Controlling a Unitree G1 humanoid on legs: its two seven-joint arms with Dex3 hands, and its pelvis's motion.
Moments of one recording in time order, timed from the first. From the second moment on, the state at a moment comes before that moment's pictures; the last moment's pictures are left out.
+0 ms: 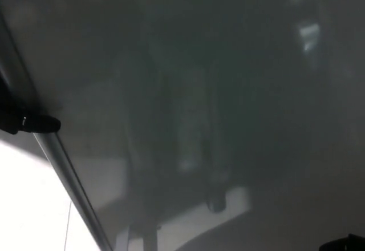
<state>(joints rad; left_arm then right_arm) -0.80 0.76 -0.04 0.90 -0.14 0.18 -1.11 -0.09 -0.38 -0.09 1.14 -0.05 -0.60 0.26</state>
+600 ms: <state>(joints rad) -0.68 0.93 0.03 1.00 -0.19 0.07 -1.27 -0.08 -0.39 -0.09 1.15 -0.05 -0.60 0.26</state>
